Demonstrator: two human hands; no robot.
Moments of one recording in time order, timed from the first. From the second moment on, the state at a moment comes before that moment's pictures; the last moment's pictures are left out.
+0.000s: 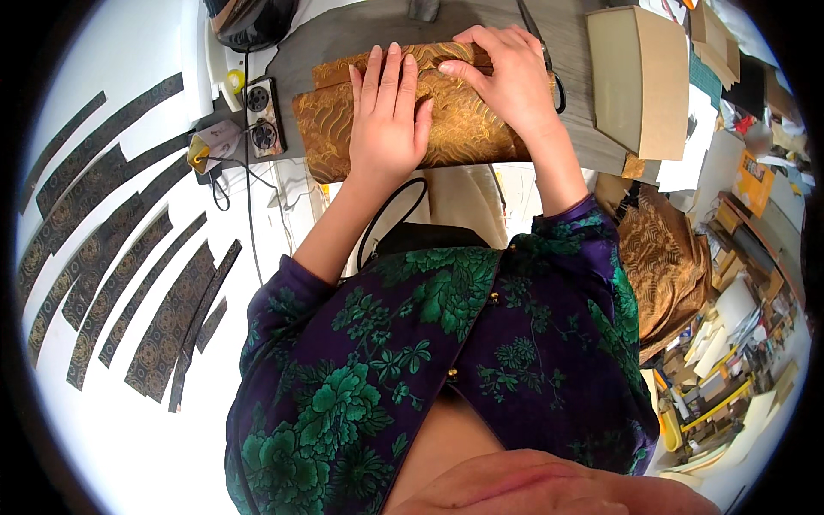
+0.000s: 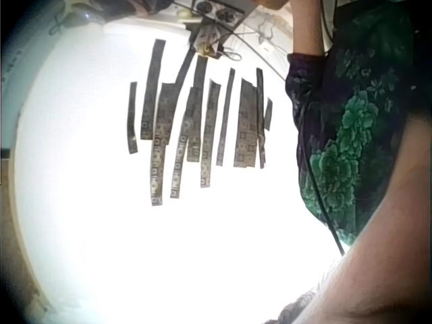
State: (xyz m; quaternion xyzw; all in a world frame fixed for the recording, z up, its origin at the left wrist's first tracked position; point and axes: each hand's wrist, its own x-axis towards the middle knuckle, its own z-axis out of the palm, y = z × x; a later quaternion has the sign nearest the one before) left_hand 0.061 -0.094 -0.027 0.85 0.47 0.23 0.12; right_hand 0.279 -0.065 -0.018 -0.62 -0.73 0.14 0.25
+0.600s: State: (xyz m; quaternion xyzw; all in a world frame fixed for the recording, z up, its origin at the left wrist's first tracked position) left_hand 0.059 -0.092 -0.022 0.85 0.47 0.21 0.11; right_hand 0.292 -0.090 -0.033 -0.69 -0.66 0.09 0.30
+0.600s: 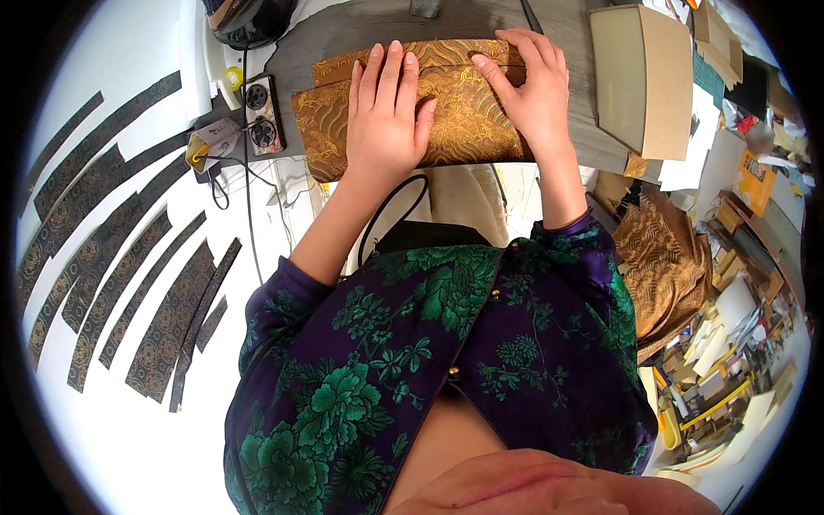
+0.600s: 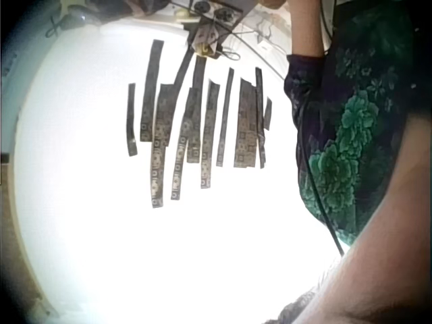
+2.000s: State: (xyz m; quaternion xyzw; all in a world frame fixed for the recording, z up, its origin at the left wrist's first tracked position) left_hand 0.045 -0.089 -0.007 0.89 0.41 0.13 0.13; right_hand 0.259 -0.160 -0.008 -0.56 -0.77 0.18 0.26
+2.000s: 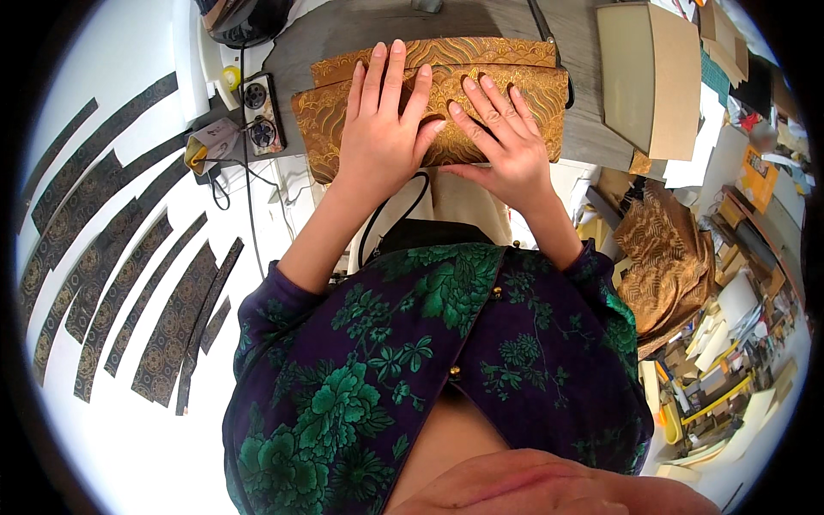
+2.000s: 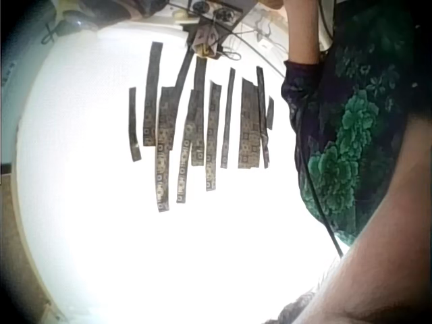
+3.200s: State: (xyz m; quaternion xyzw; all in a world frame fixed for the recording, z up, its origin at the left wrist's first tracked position) left_hand 0.034 -0.085 0.007 0.91 0.36 0.08 0.20; right_hand 0.260 -0.163 -0.015 -0.56 -0.77 0.18 0.26
